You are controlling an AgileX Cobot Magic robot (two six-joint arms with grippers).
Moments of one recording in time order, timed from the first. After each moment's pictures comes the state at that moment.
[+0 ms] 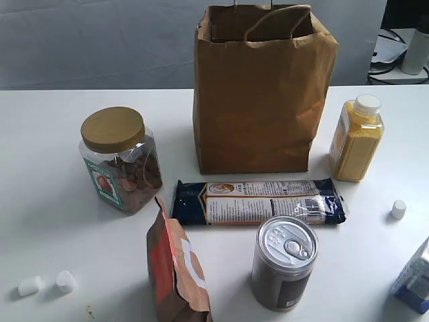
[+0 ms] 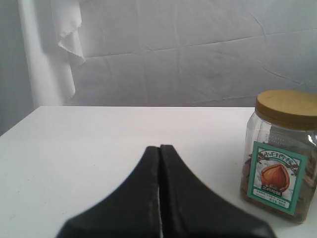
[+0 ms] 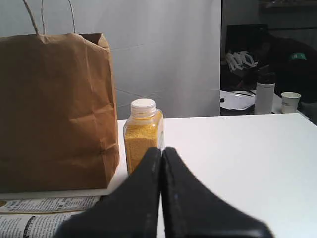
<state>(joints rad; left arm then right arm) 0.04 0.00 0.00 0.06 0.19 -0.04 0.27 0.00 0.00 0.11 0.14 -0.06</state>
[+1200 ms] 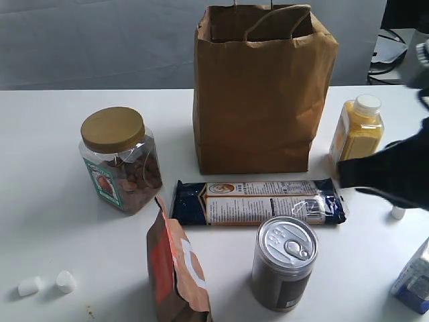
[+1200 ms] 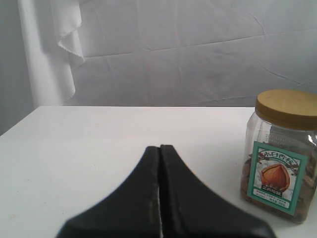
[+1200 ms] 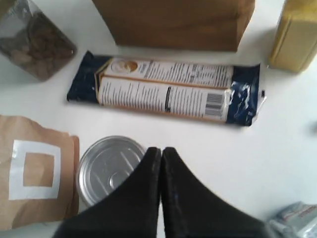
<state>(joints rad) 0.04 0.00 0.00 0.06 0.19 -0.04 0.83 1.00 -0.79 -0.05 0.77 0.43</state>
